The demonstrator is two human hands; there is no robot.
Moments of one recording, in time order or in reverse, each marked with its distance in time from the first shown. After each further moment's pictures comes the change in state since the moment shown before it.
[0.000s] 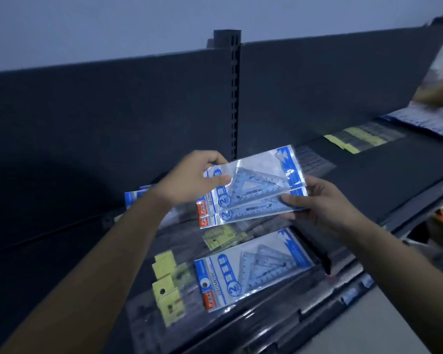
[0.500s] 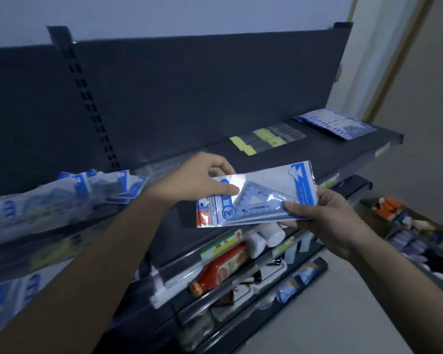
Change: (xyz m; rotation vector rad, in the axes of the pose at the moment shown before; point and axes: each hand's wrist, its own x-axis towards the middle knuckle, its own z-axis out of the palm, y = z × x) left_hand 0.117 0.148 0.226 -0.057 -0.171 -0.050; right_hand -0.092 -0.058 -0.257 -0.024 0.196 -0.049
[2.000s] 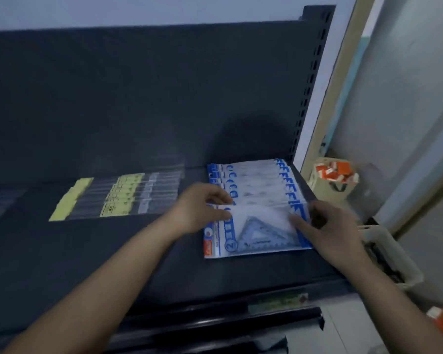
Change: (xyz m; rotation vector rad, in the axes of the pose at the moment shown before) left_hand 0.478 0.097 0.257 0.053 0.372 -0.387; right_hand 0.423 -0.072 -0.475 -0.965 -0.105 -0.387
